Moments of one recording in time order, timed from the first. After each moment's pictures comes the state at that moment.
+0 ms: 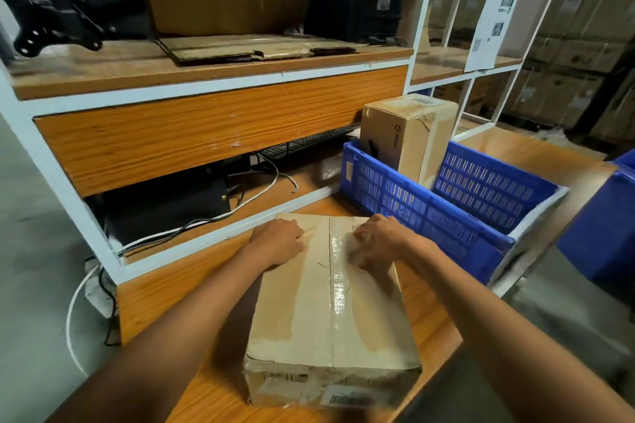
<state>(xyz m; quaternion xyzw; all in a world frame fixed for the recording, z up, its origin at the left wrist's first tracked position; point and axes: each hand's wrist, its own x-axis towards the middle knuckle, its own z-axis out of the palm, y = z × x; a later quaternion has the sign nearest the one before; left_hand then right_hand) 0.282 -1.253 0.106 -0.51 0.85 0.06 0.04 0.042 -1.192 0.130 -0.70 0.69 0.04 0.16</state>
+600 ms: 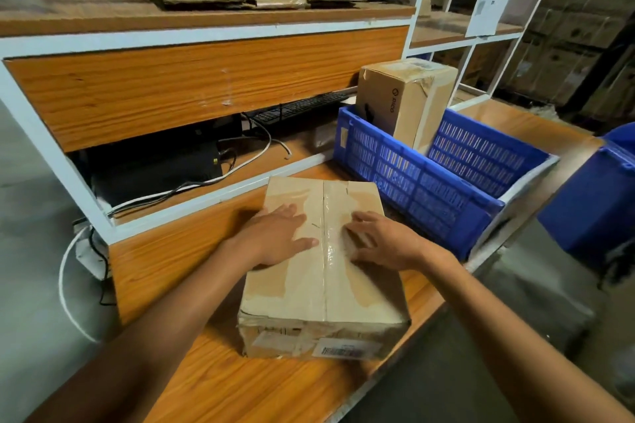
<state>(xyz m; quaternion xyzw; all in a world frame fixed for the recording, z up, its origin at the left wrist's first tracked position) 0.297 -1.176 0.110 -0.46 0.88 0.13 0.08 0.063 -1.114 0.122 -0.74 0.64 0.02 0.20</state>
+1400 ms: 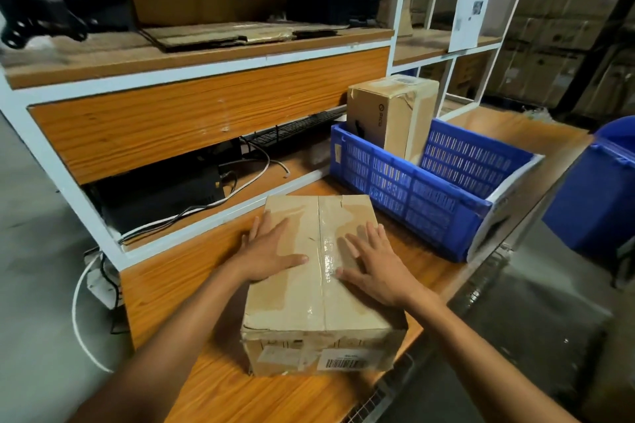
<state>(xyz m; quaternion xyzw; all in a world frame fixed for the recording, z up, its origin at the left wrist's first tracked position) 0.316 -1.174 0.090 -0.53 0.81 0.26 -0.02 0.082 -1.071 0.081 -0.68 0.70 -0.11 0.18</state>
